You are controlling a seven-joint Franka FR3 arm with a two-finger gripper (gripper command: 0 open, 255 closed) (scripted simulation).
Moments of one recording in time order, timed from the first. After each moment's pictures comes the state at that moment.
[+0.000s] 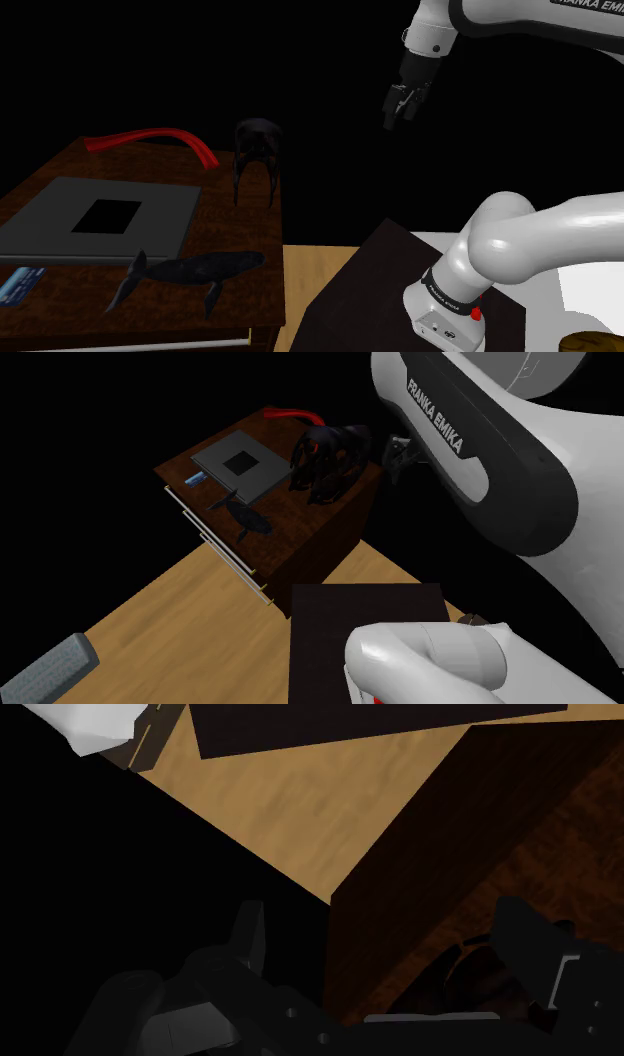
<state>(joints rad) 0.00 -0.76 -0.01 -2.33 -0.11 1.54 0.11</state>
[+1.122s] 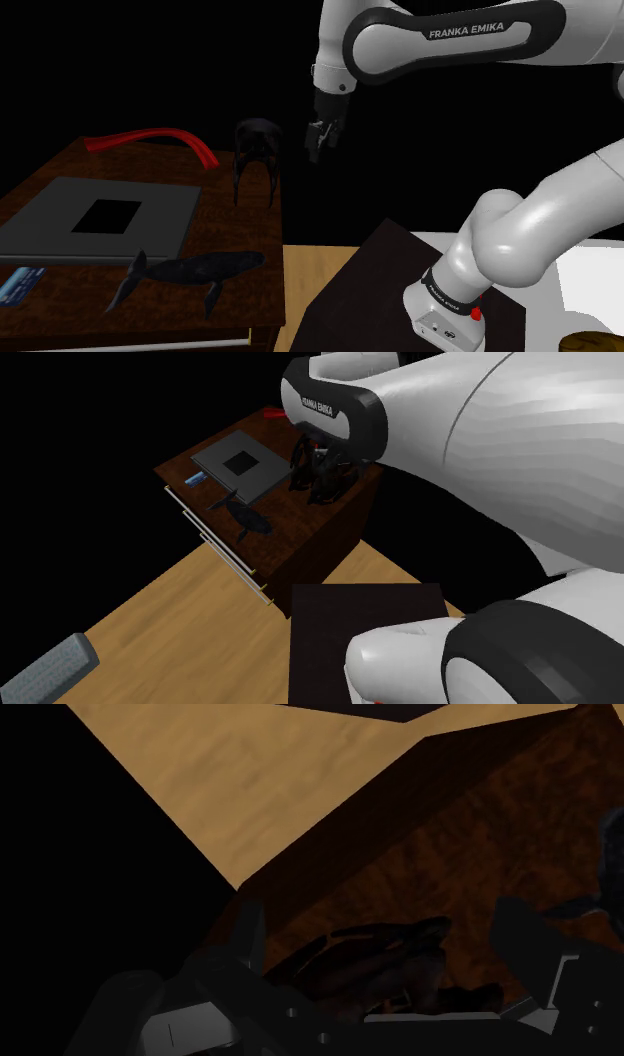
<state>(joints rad) 0.14 -0.36 0.12 -2.27 -0.02 1.83 0.11</state>
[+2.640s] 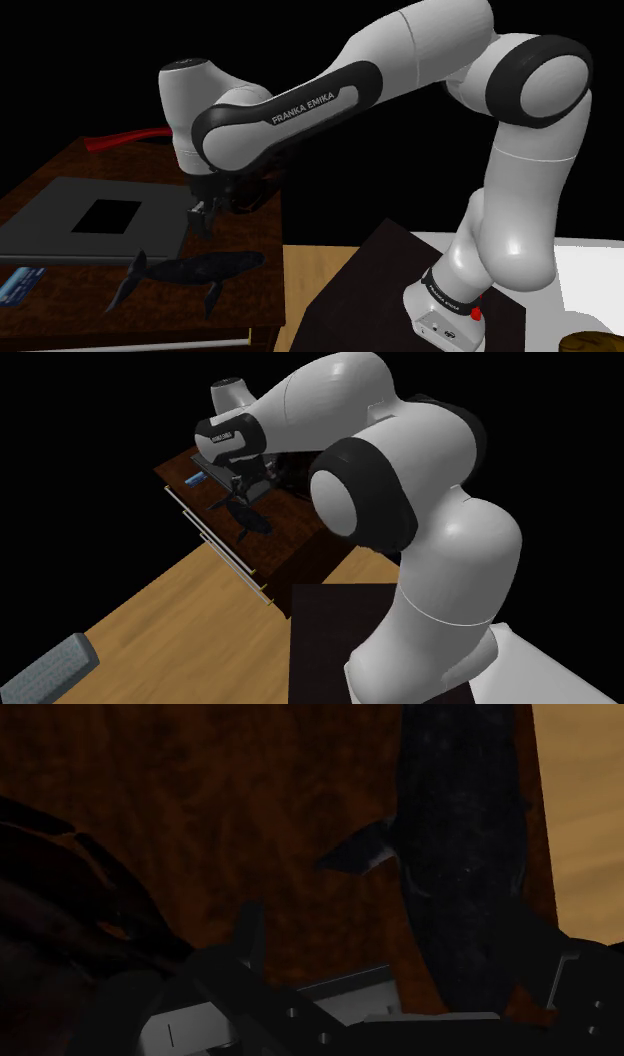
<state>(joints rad) 0.34 0.35 0.31 -1.82 -0.09 2.01 0.13</state>
